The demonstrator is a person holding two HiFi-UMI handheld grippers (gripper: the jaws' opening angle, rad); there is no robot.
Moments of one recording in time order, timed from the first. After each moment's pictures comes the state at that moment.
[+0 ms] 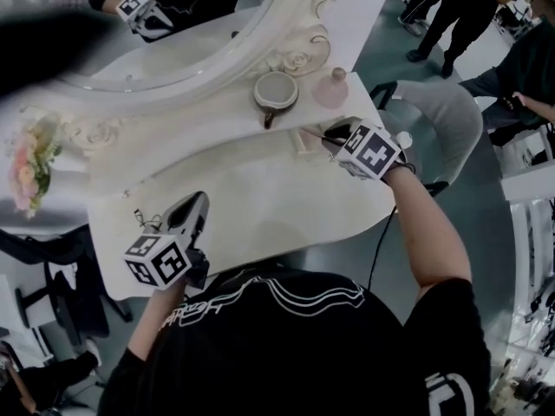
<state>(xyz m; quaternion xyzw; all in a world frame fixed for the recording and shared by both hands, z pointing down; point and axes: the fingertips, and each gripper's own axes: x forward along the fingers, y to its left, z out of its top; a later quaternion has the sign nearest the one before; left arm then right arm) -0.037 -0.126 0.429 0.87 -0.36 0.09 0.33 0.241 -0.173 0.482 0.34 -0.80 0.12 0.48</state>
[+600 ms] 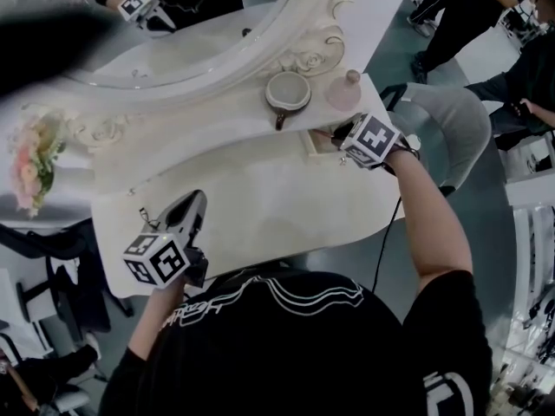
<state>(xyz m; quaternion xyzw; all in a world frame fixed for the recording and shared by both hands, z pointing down) -0.058 -0.142 0.437 0.86 -0.38 0.09 0.33 0.251 -0.197 0.518 0.30 -0.78 0.17 0.52</state>
